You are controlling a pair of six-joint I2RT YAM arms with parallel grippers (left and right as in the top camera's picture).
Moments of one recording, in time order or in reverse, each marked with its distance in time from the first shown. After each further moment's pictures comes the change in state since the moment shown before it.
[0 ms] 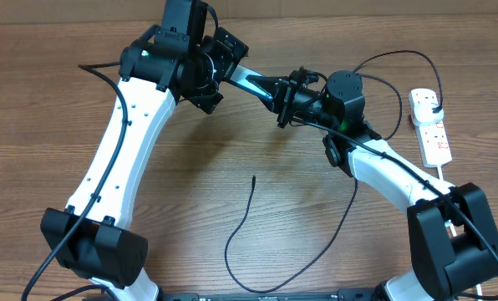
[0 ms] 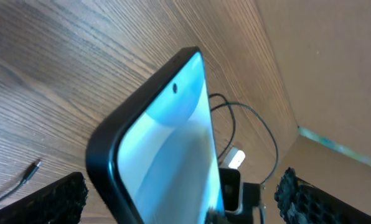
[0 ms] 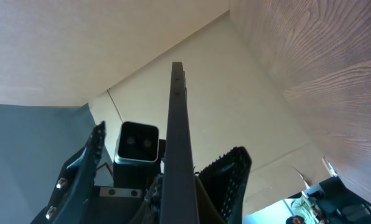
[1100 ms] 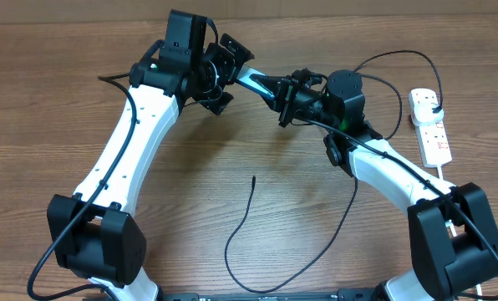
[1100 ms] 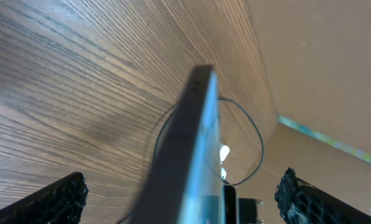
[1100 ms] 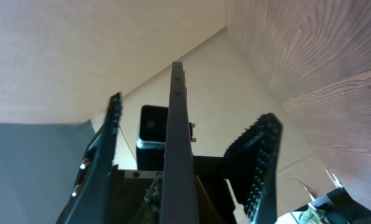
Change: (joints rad) left arm 0.019 0.000 -0.201 0.289 0.114 -0.033; right arm -0.008 0.000 0.000 -0.056 0.048 0.000
